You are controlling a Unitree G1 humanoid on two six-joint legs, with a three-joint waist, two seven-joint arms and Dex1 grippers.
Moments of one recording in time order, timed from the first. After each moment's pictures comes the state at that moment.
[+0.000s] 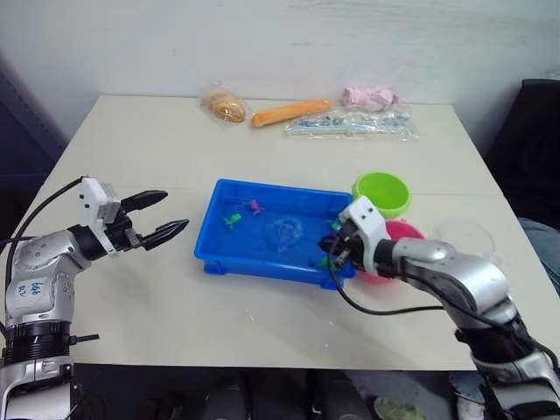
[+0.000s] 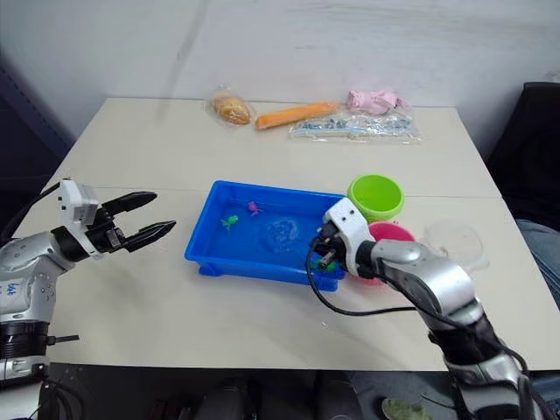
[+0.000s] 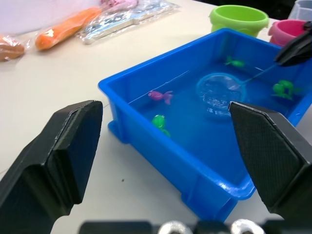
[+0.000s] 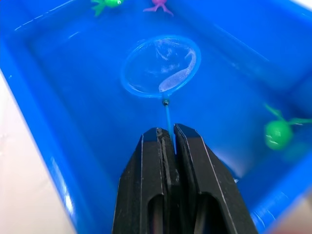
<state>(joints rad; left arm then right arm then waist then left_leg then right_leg) -0.36 0.72 0.31 0.20 -0.47 0.19 -1.04 -0.54 -0.57 0.20 -0.28 0.54 0.99 0.43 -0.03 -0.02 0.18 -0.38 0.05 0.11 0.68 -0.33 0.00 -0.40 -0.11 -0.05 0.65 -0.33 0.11</state>
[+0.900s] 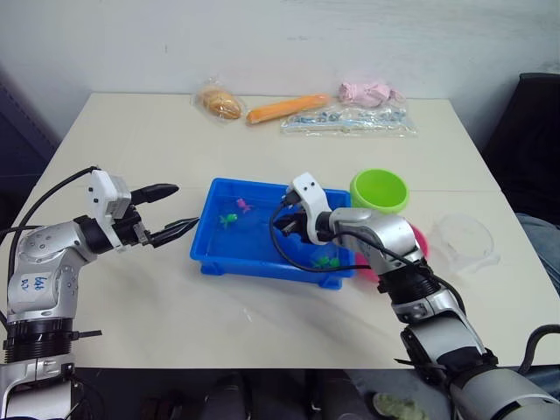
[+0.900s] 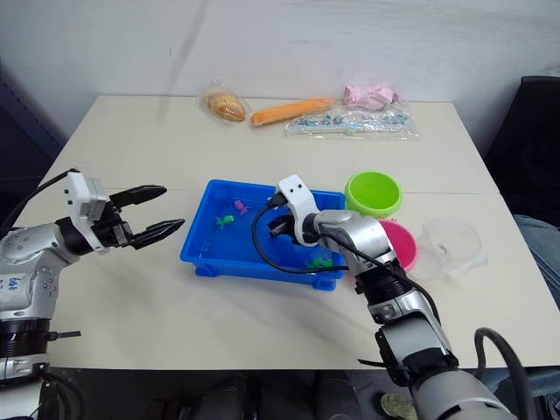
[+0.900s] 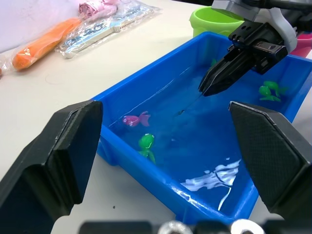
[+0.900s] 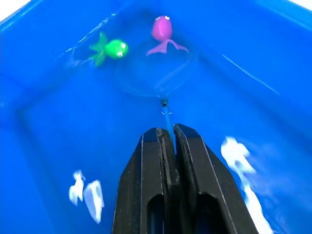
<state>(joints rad) -0.38 0.73 0.28 0.13 -0.47 0.21 -1.04 -0.83 -0.23 0.27 0.20 0.34 0.91 0.49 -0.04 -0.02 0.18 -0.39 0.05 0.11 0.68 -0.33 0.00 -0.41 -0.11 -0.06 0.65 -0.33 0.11</state>
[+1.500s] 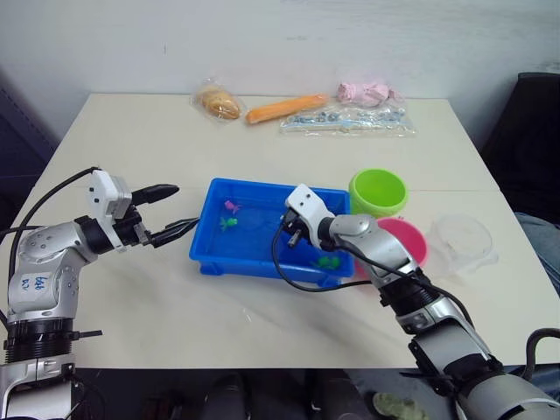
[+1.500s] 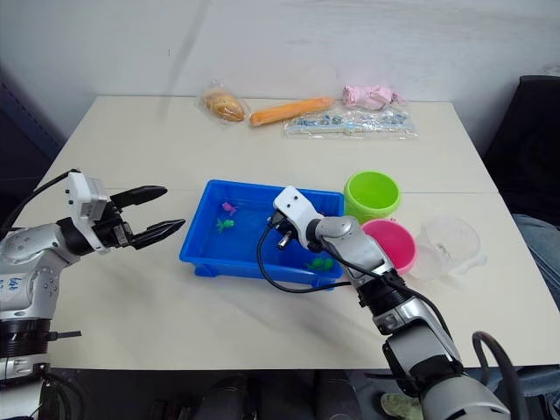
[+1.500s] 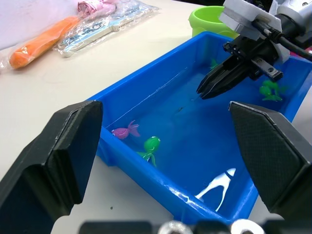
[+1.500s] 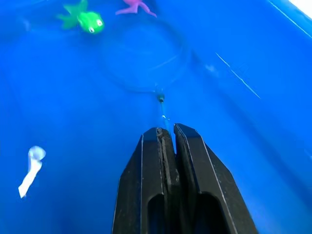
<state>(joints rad) -0.38 0.73 0.28 0.13 -0.47 0.22 -1.04 -0.78 -0.29 0.40 0.24 0.08 0.62 0.57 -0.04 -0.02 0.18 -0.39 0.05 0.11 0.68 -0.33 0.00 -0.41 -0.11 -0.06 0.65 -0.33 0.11</state>
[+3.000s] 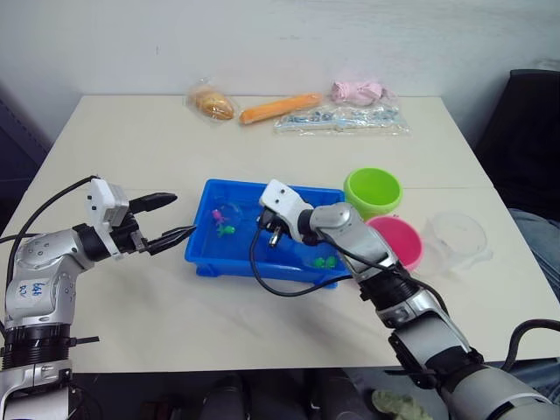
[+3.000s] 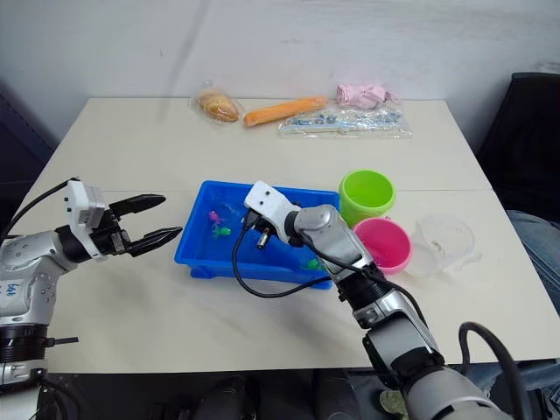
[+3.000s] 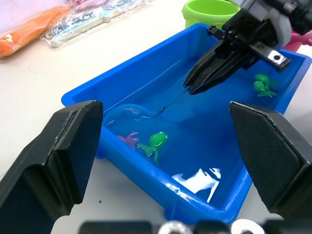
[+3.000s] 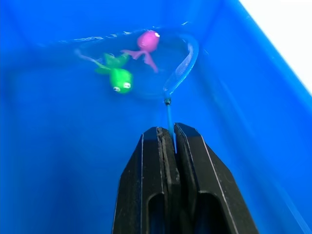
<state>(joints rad) -0.34 0.73 0.30 0.15 -0.47 0.22 -1.07 -0.85 -0.17 0.38 0.21 -0.04 0.65 0.74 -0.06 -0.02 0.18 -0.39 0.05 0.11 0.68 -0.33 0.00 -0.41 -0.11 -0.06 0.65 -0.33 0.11</state>
